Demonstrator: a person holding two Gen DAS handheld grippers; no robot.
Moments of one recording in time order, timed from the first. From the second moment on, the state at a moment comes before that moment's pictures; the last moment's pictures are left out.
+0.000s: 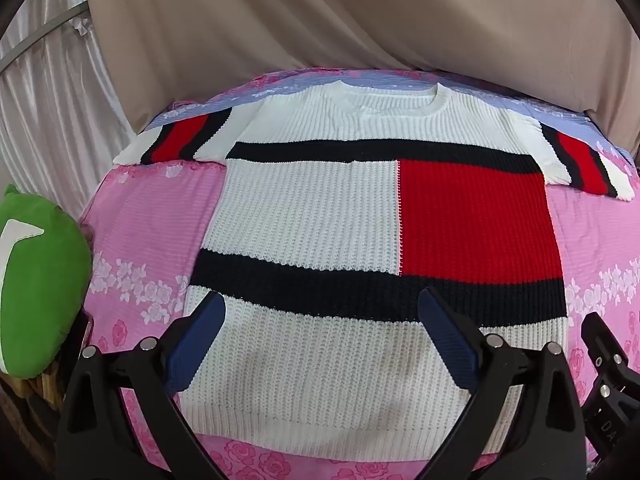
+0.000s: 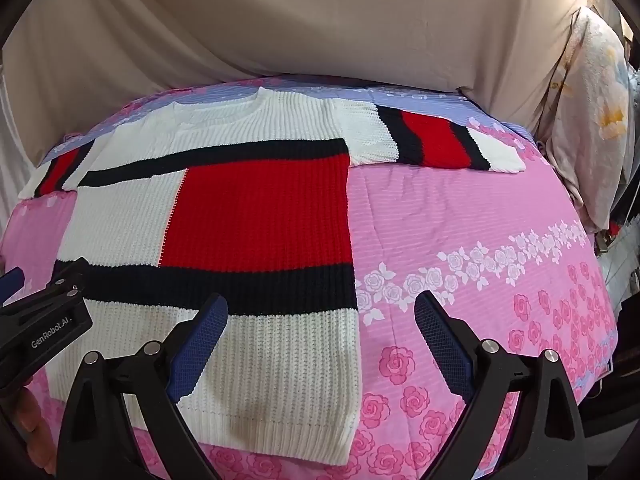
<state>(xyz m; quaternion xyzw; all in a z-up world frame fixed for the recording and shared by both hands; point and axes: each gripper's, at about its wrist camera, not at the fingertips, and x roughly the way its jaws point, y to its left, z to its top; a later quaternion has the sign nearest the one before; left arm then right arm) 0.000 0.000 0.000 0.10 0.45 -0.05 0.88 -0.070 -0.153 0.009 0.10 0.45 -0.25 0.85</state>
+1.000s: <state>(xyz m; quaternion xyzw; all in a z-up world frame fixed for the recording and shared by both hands) 0.001 0.000 0.000 0.11 0.45 -0.06 0.88 -0.066 -0.149 0.010 0.10 0.46 -0.25 0.85</state>
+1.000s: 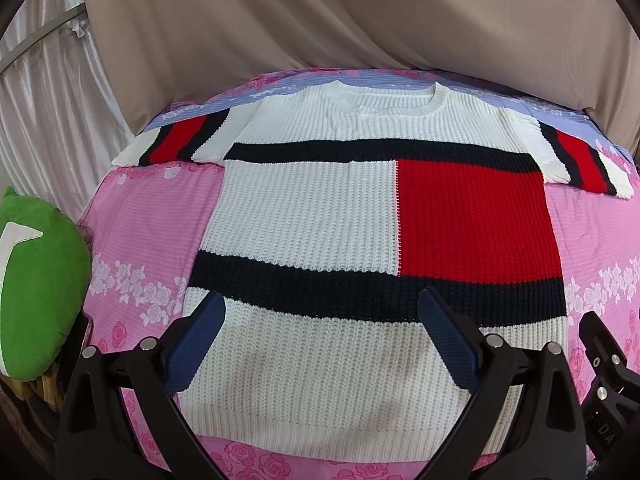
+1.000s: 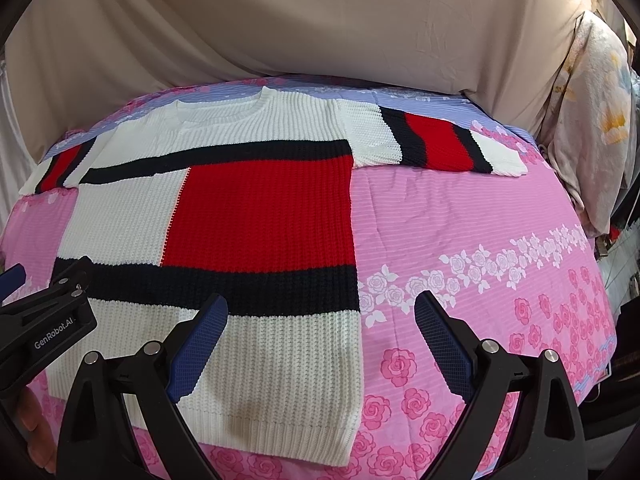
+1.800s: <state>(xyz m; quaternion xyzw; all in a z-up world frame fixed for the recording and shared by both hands) 0.006 -0.005 -0.004 0.12 0.45 -0.06 0.88 -0.062 -0.150 0.006 0.10 0.46 -0.24 0.85</state>
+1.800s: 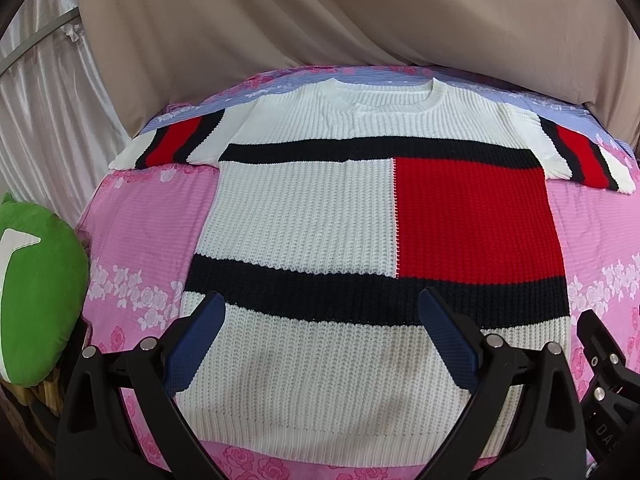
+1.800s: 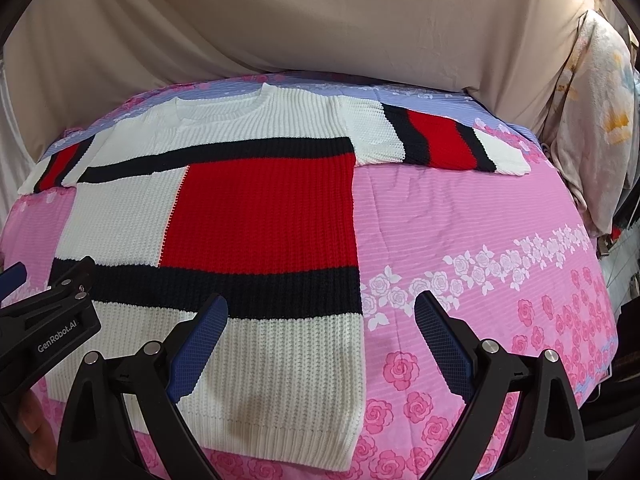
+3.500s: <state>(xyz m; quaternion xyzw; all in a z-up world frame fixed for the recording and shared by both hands) 0.131 -0.003 0.024 -0.06 0.45 -0.11 0.88 0.169 -0.357 0.097 0.30 0.29 0.05 0.91</state>
